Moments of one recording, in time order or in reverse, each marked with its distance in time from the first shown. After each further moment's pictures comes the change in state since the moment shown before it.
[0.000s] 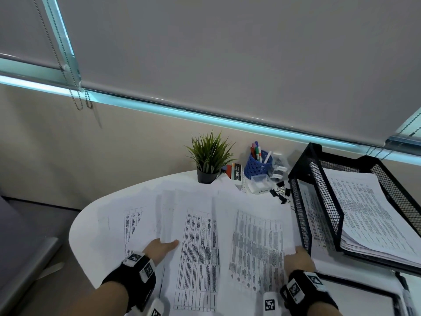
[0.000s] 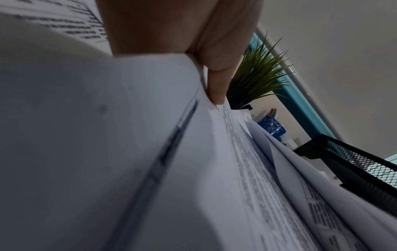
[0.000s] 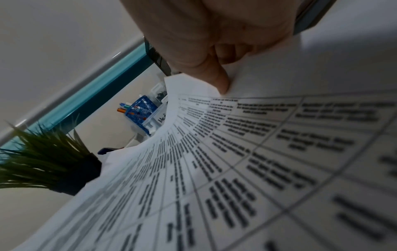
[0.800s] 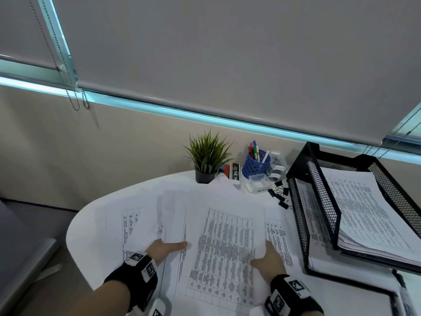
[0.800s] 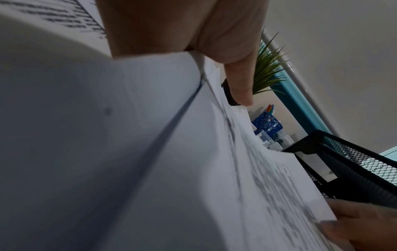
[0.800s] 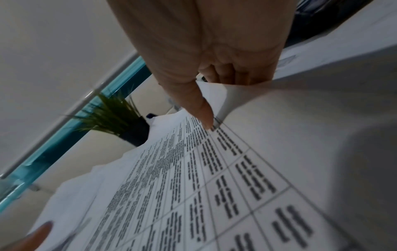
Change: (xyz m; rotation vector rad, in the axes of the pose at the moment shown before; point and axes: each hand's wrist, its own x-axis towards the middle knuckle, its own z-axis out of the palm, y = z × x) left_hand -0.031 0.024 0.006 -0.210 -0.100 0.050; right_hand -0.044 -0.018 0.026 0.156 -0.329 -0.279
